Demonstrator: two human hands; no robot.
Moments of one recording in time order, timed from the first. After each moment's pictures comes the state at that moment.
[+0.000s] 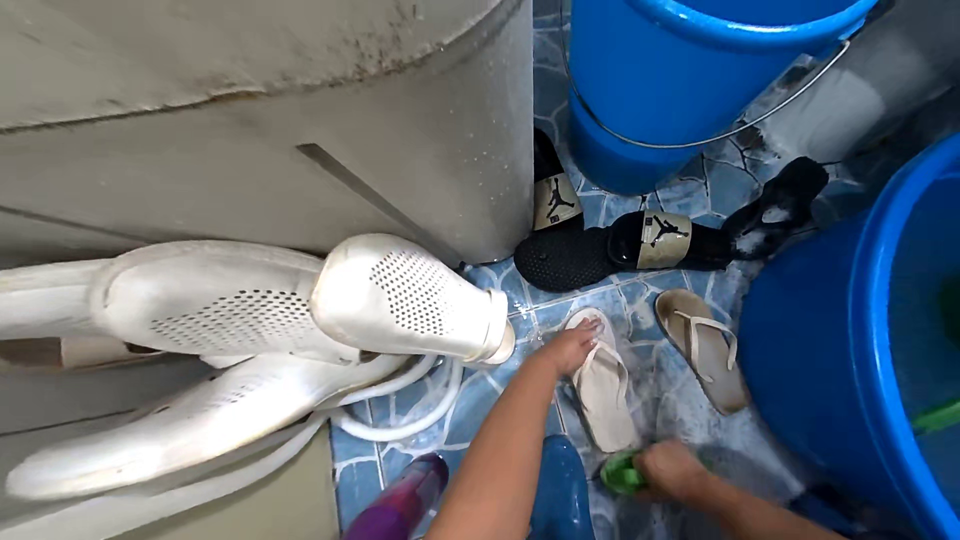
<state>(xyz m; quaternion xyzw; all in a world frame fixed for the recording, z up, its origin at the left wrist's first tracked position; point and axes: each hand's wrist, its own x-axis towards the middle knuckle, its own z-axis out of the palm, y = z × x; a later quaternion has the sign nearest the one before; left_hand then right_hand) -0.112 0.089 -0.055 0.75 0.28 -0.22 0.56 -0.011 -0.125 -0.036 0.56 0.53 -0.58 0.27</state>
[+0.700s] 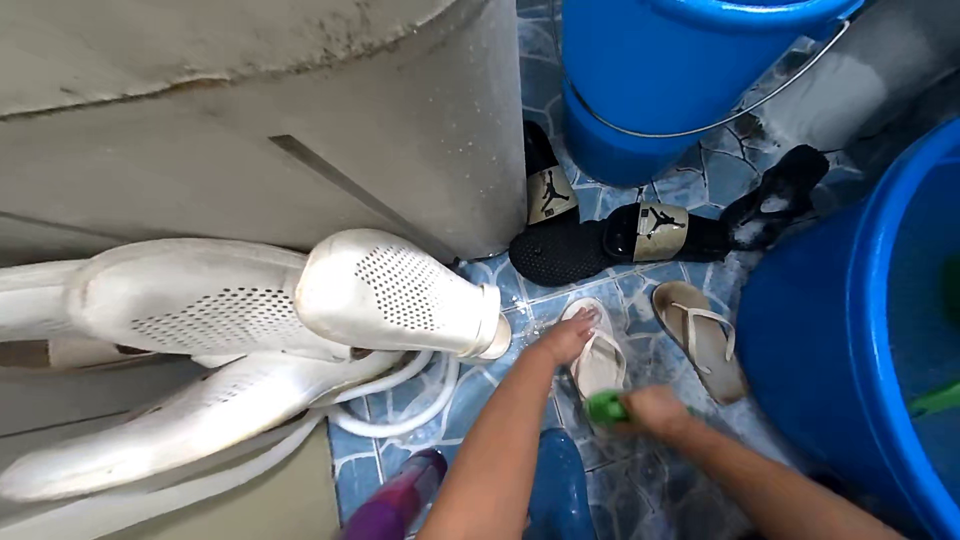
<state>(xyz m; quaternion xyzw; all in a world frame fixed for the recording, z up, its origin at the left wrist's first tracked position) -0.107 0.089 -0.052 0.75 0.30 -0.21 0.55 0.002 -0.072 -0.027 0.63 0.51 -0.54 0.21</state>
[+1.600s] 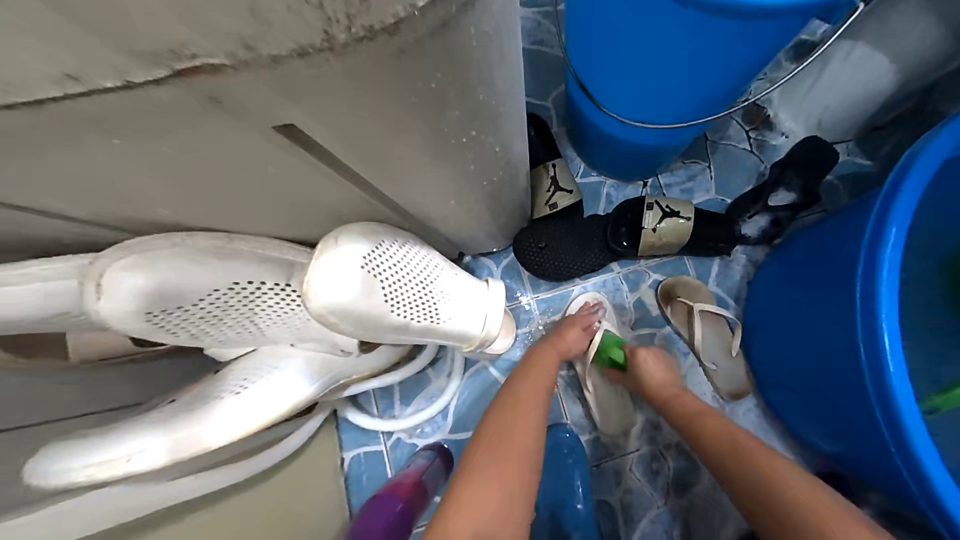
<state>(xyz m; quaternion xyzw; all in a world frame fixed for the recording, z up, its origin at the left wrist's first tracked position) -0.109 0.087 -0.053 0.75 0.30 -0.19 0.56 0.003 -0.042 -0.030 0.76 0.43 -0.47 0.13</state>
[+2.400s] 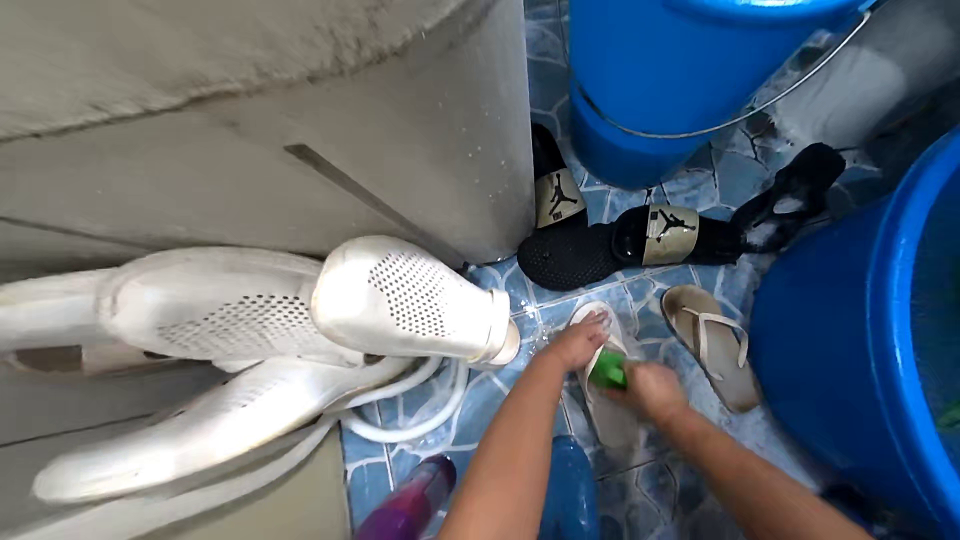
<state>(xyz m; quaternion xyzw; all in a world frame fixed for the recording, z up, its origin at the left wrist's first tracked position) -0.105 0.091 -0.059 0.75 0.30 -0.19 0.56 -0.002 -0.039 -0.027 0.74 0.44 -0.49 0.15</state>
